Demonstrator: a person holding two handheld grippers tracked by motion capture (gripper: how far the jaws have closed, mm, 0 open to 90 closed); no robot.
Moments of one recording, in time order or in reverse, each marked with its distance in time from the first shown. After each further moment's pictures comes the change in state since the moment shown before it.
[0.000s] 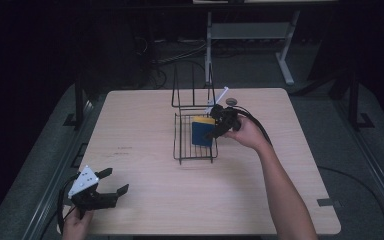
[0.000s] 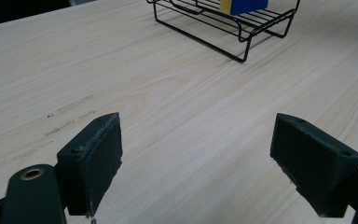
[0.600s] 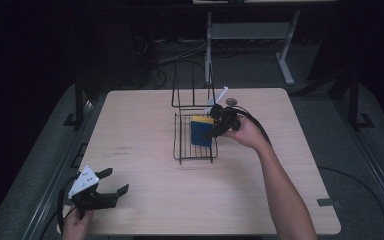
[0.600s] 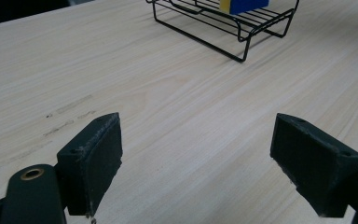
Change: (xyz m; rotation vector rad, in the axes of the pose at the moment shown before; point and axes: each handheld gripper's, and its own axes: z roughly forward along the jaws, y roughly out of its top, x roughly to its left) left arm 0.000 0.000 0.000 -0.004 0.000 -0.004; right arm 0.001 0.002 0.000 -0.002 0.000 -0.007
